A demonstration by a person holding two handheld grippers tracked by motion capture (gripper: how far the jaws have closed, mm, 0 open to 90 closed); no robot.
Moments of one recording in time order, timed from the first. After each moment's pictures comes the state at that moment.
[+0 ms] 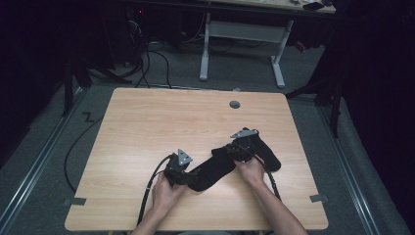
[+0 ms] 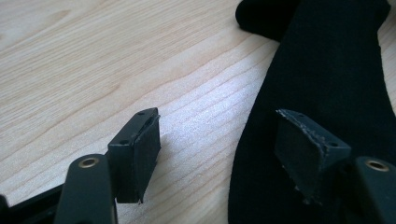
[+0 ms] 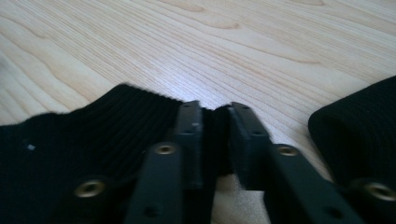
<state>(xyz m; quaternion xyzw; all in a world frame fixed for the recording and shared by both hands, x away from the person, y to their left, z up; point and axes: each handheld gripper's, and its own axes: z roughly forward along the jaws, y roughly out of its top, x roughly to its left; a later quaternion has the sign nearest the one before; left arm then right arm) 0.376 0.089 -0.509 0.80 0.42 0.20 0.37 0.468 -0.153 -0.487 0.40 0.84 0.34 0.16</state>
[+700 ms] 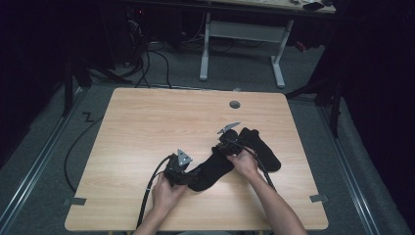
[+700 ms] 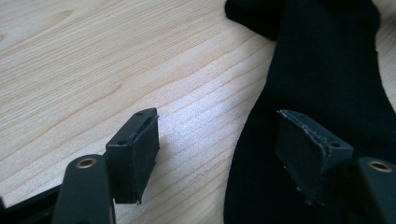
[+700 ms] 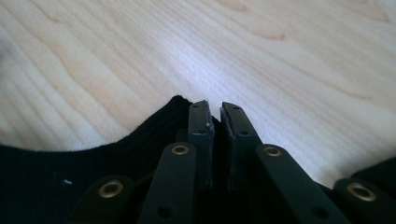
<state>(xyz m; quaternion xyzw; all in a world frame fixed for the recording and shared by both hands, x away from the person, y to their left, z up) 0.376 0.088 -0.509 0.80 0.42 0.20 0.37 0.489 -0.116 -0.478 0.35 0.88 0.27 0.14</state>
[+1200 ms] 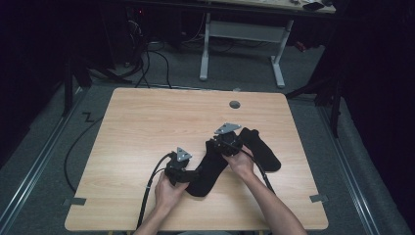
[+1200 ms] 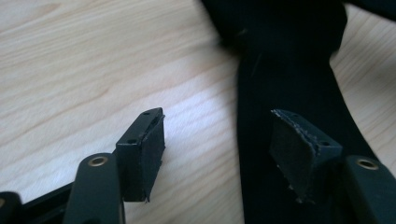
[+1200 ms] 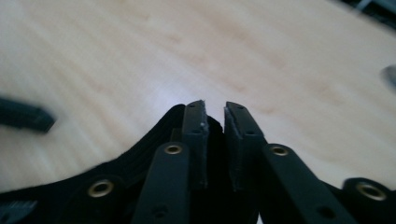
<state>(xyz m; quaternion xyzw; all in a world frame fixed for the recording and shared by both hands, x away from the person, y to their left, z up) 0.385 0.084 -0.500 0.79 0.45 0.16 0.40 0.463 -0.105 -0.461 0.31 0.86 0.35 0.21</state>
